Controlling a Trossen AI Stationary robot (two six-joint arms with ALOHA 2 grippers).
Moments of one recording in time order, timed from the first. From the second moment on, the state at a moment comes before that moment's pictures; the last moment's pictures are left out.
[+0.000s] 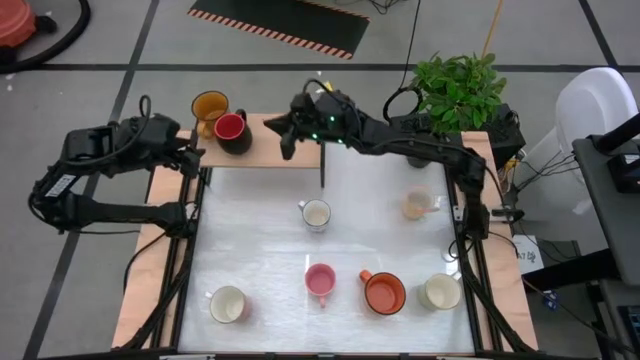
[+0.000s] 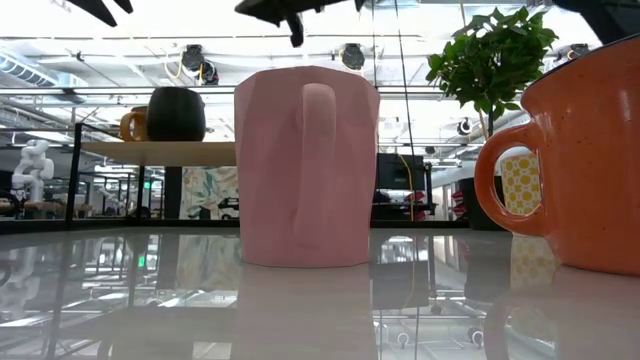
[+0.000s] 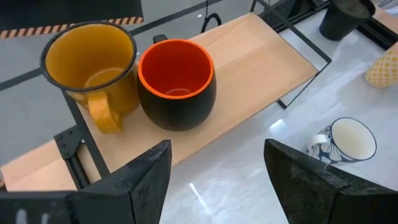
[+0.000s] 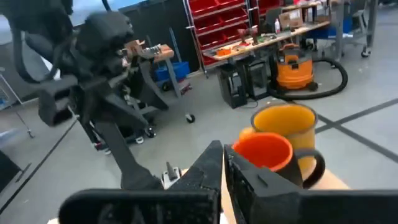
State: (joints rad) left arm 0.33 0.86 1.48 -1.44 -0.37 -0.51; right arm -0.28 1.99 1.96 -0.05 -0.08 0.27
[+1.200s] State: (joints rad) left arm 0.33 0.95 1.44 -1.30 -0.46 -0.60; right arm -0.42 2.21 2.07 -0.05 -0.21 0.10
